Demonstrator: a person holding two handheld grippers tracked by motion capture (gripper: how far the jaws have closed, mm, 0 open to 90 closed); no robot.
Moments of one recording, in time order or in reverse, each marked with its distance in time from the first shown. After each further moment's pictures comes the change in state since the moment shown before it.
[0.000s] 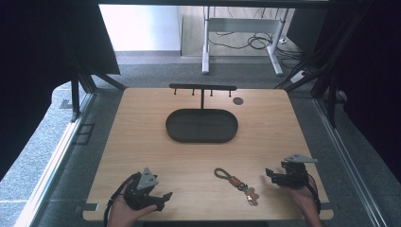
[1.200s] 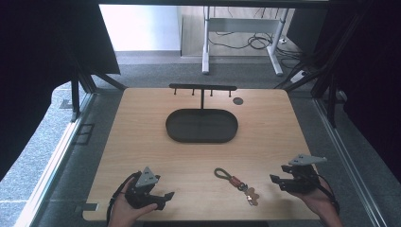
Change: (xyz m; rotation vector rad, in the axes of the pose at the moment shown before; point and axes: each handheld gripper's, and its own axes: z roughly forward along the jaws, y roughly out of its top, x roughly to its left) left arm 0.004 -0.002 0.007 -0.027 -0.075 -0.044; right arm 0.023 0.026 -0.062 0.081 0.110 -0.160
